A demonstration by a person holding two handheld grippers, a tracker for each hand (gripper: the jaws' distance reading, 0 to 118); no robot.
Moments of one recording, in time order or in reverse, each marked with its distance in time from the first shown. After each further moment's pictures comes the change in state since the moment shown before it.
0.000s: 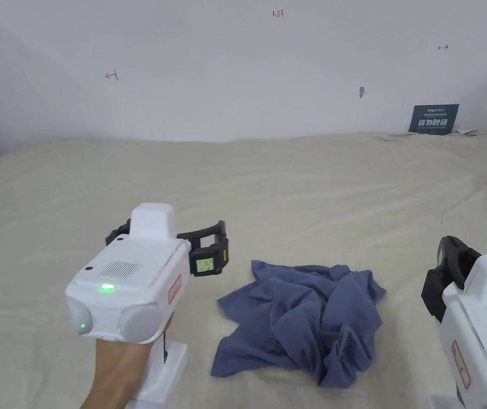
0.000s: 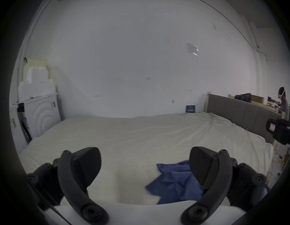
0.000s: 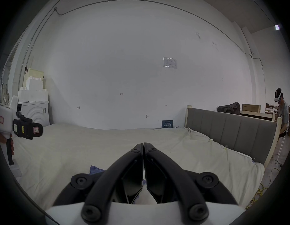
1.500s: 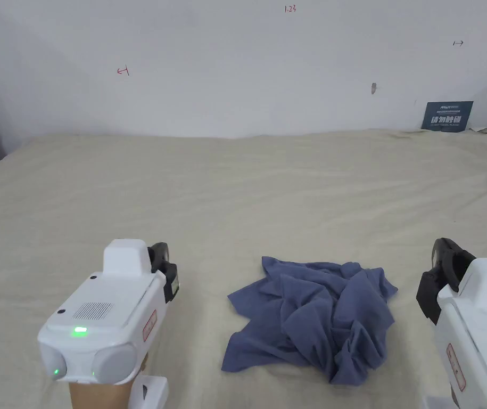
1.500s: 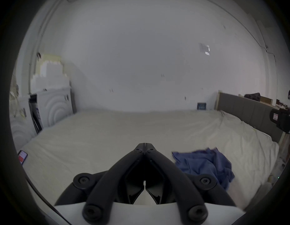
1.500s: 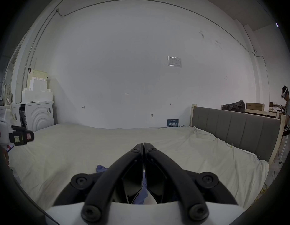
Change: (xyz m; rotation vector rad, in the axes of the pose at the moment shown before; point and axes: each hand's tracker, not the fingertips) left arm -0.028 -0.035 0.015 -0.120 0.036 0.047; right arm -0.015 -0.007 0.000 -0.005 0.040 -0.007
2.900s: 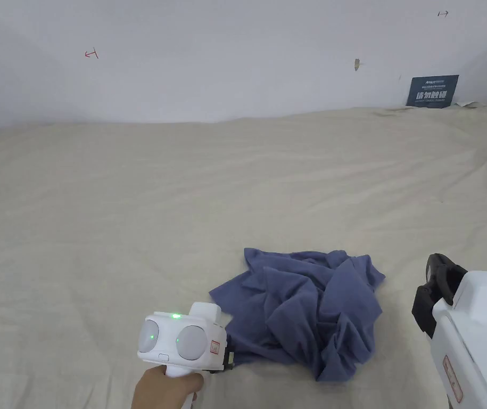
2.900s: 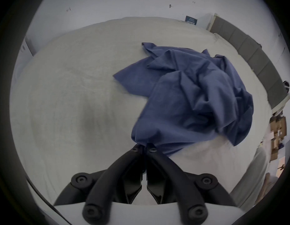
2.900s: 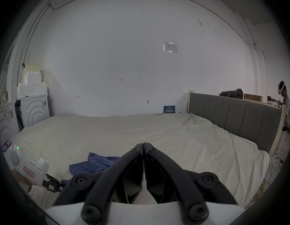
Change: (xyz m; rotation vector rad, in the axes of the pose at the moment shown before) left arm 0.064 -0.111 -0.135 -0.796 -0.211 -0.025; right arm 0.020 -0.035 -0.023 -0.117 -0.029 -0.019
